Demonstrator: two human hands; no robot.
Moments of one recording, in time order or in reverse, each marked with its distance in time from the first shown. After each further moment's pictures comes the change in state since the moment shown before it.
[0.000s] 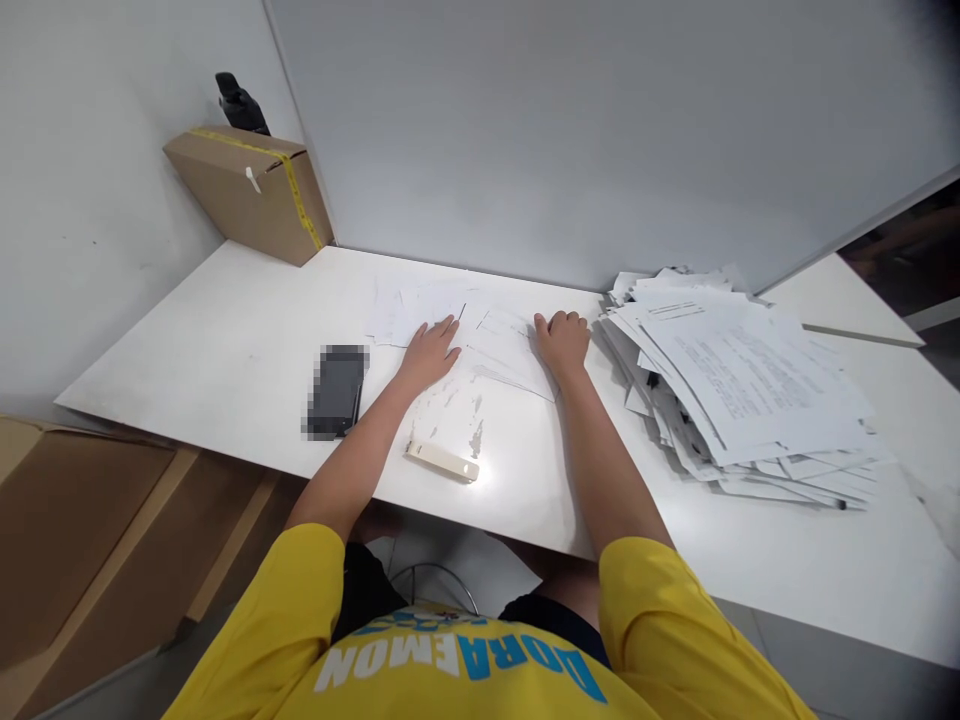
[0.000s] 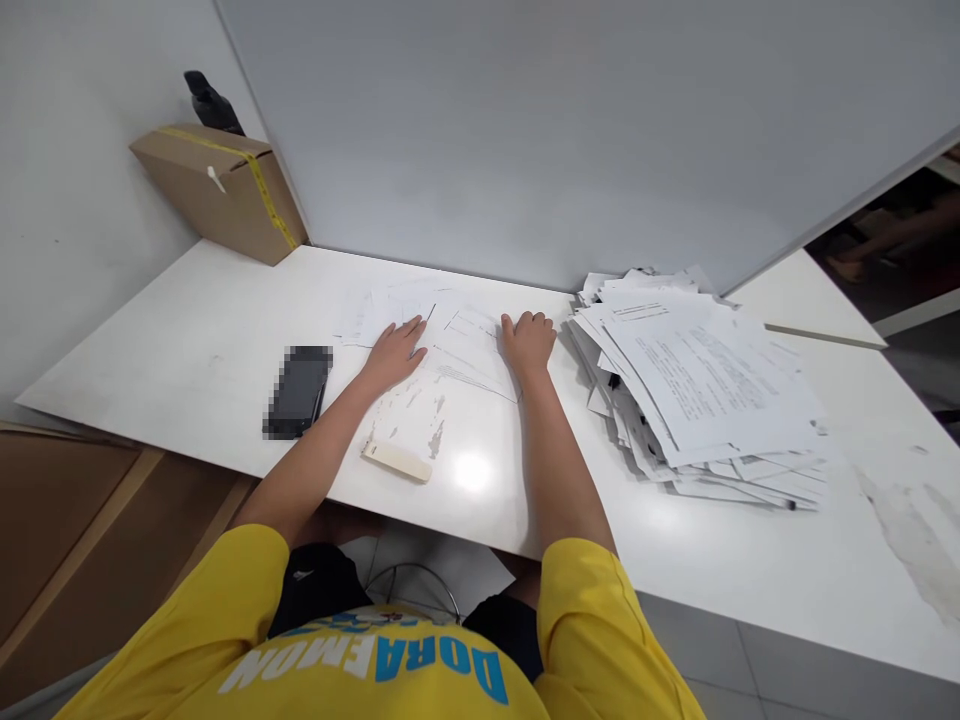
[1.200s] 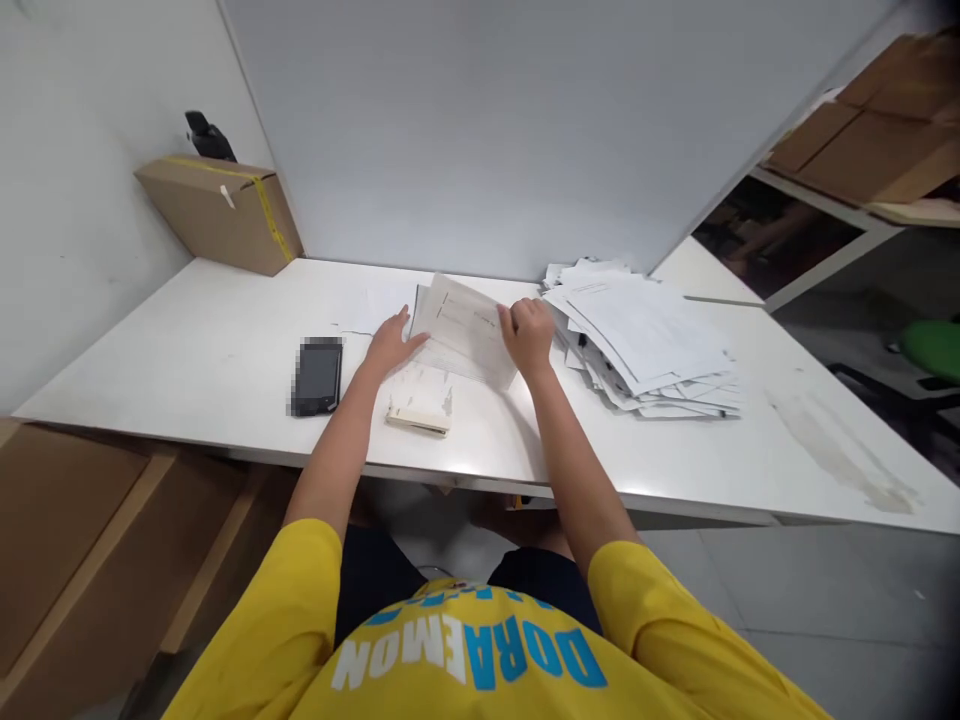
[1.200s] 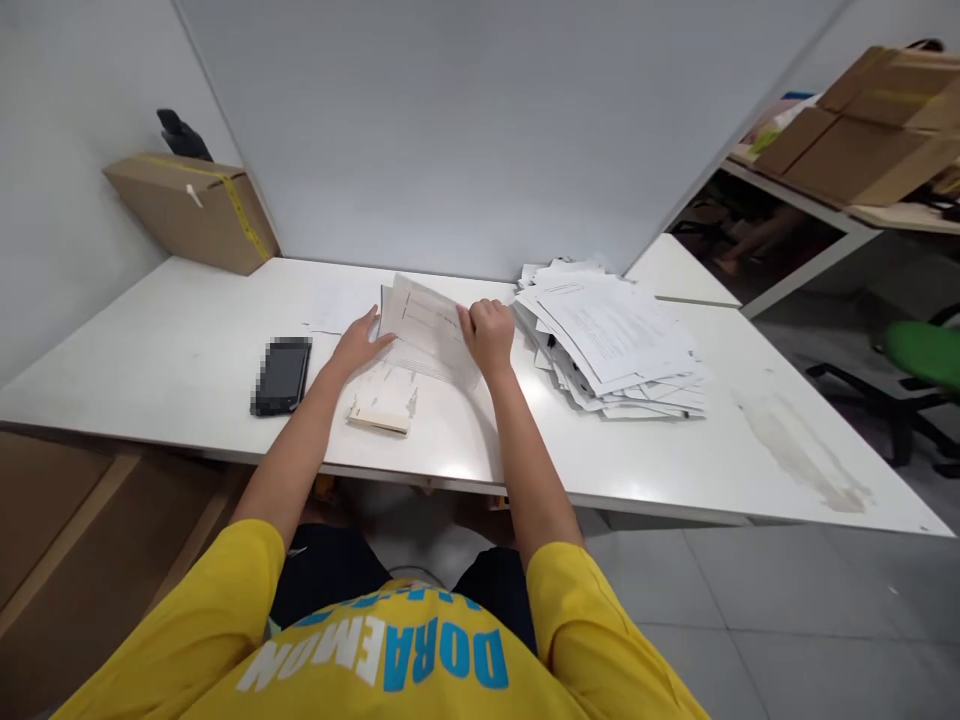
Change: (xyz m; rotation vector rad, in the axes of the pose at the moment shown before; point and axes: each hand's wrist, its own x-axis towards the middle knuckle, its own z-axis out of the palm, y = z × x) left_hand -0.017 -0.002 -0.017 -0.488 0.183 -0.073; right_hand -0.069 -0.022 -0.080 0.168 0.424 -0.376
